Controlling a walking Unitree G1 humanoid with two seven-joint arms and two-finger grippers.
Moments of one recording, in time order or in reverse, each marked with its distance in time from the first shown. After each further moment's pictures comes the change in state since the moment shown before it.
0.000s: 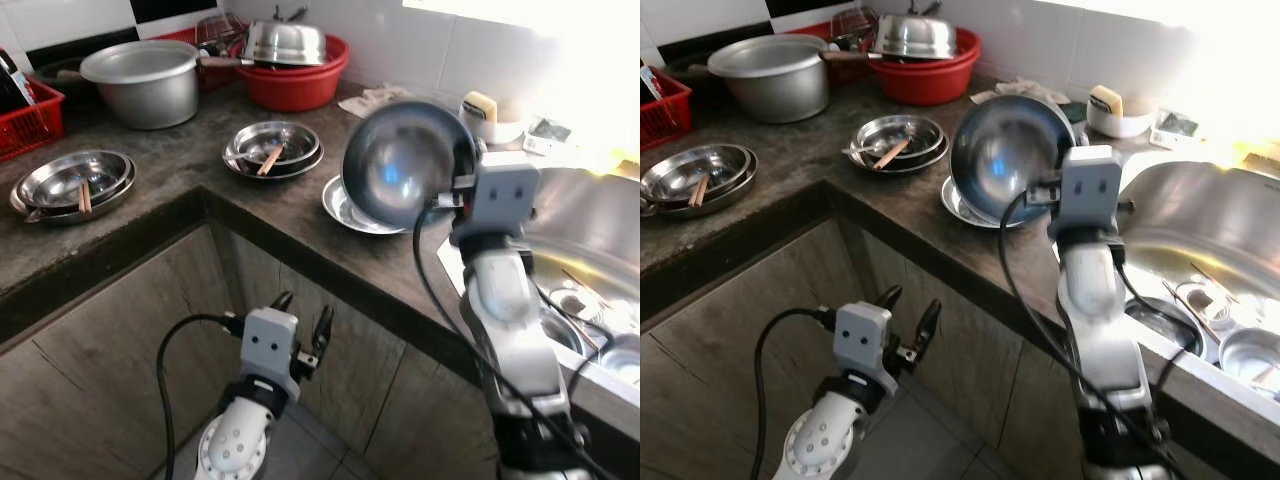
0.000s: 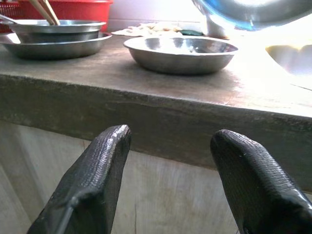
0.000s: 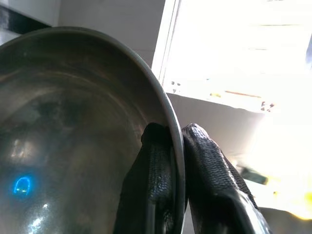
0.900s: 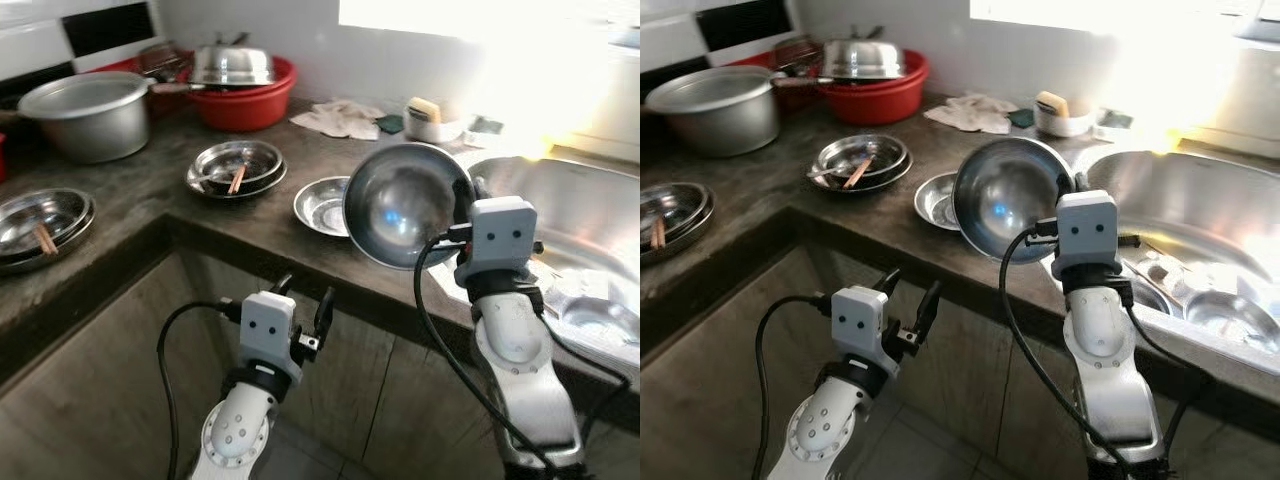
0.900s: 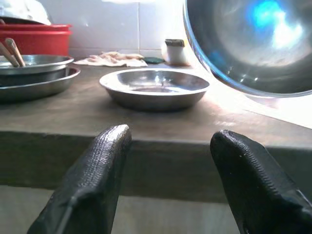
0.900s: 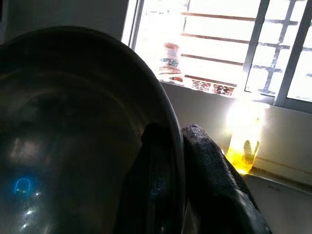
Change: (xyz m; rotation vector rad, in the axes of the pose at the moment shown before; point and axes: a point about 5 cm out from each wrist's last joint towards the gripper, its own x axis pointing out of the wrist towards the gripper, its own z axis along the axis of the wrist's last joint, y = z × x) left arm 0.007 0.009 0.010 -0.004 -0.046 0.029; right arm -0.024 0.016 -0.002 0.048 0.068 0.080
